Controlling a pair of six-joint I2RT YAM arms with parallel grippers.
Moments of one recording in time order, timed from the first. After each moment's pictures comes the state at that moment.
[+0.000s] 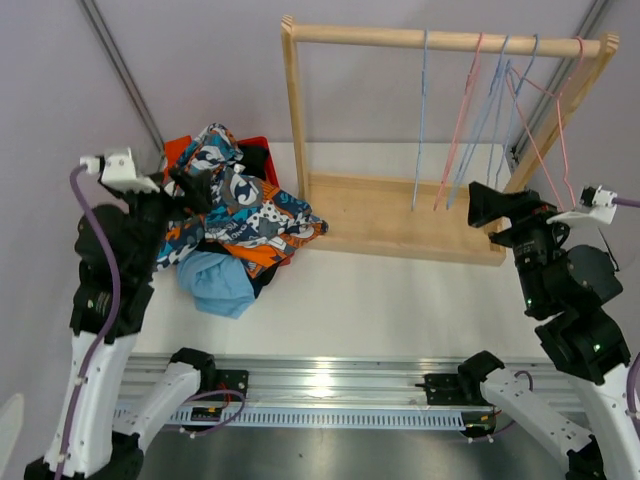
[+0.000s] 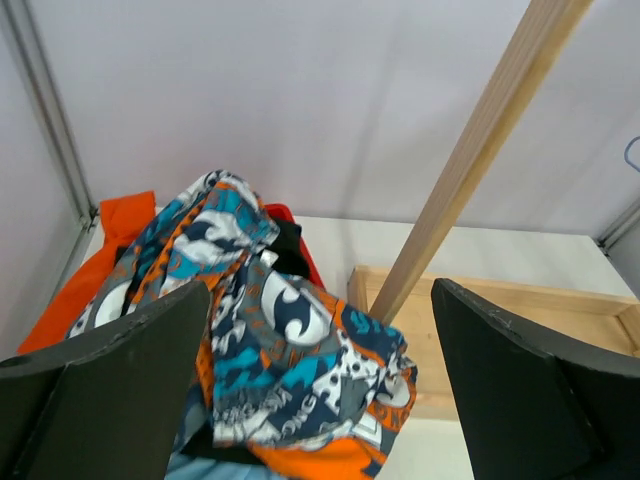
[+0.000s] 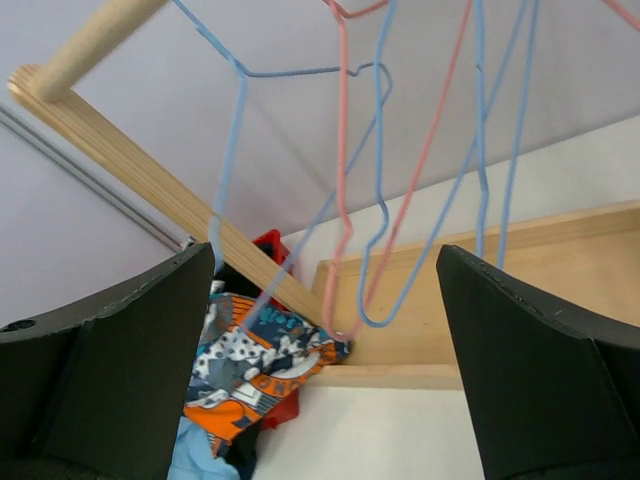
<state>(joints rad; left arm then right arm) -0.23 0.86 1.32 -0.42 -0.13 -0.18 0.52 0.67 1.24 -0.40 0.46 0.50</state>
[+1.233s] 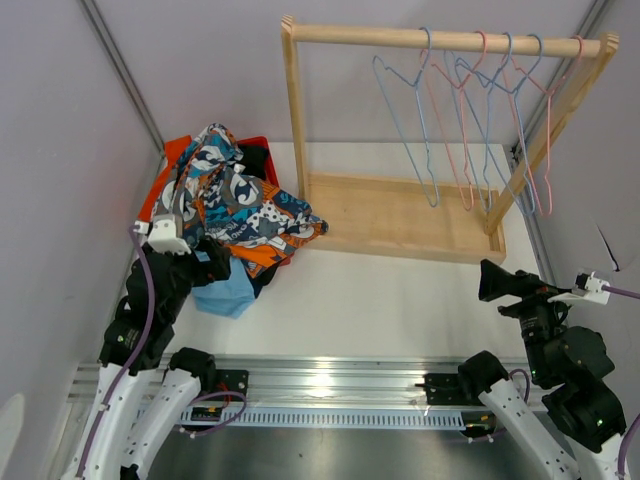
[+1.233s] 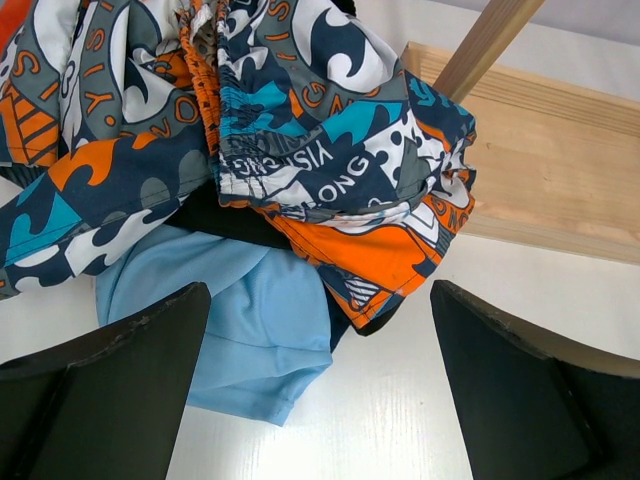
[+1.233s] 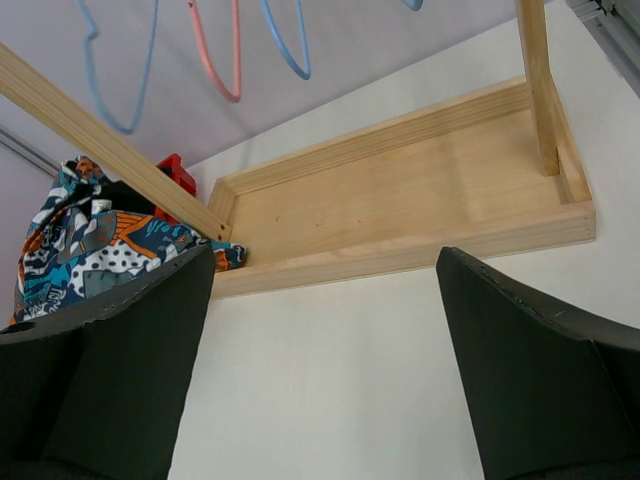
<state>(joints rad) -0.26 0.46 0.78 -0.63 -0.16 -0.29 0.52 0.10 0.83 -0.69 0.51 0.48</state>
